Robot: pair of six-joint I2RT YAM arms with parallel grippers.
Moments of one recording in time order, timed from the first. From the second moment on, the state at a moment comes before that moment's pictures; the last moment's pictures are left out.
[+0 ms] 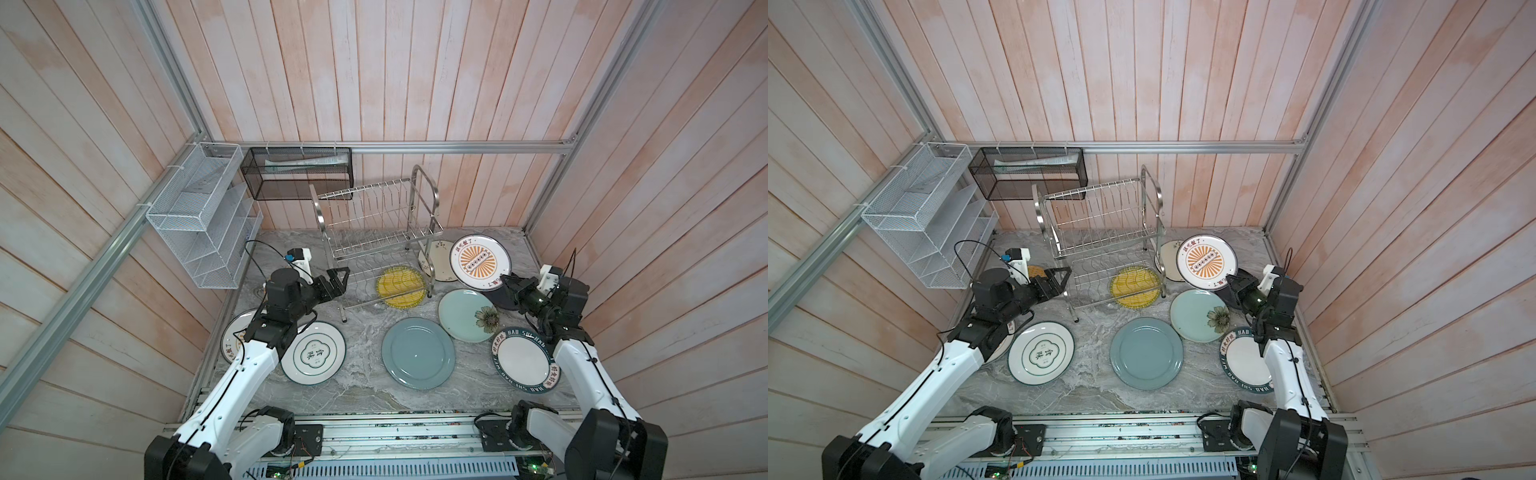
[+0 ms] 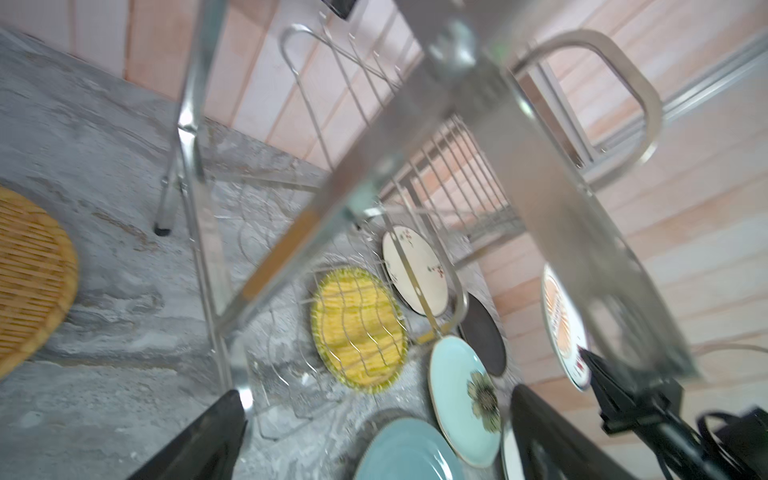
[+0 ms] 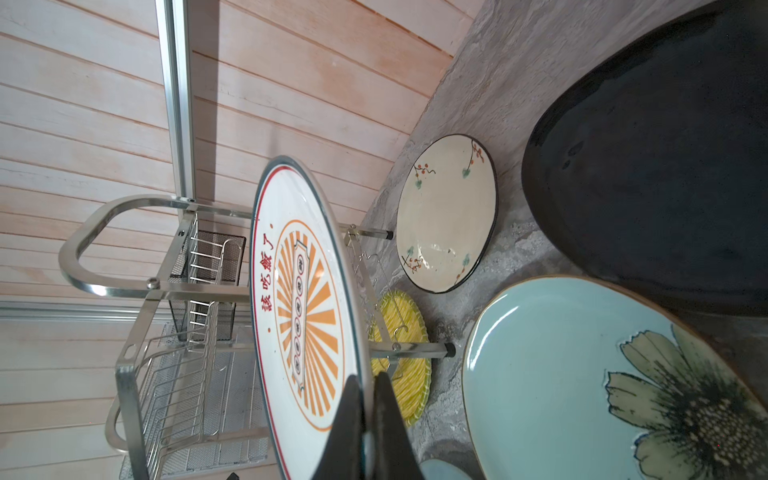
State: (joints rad) left arm -0.28 1.00 0.77 -0.09 0.30 -0.62; right arm -0.22 1.04 0.61 0.08 -0.63 1.03
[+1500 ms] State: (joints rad) left arm -0.79 1.45 0.89 0.16 0.05 -1.12; right arm 0.20 0.95 0.52 0.01 -0.57 1.09
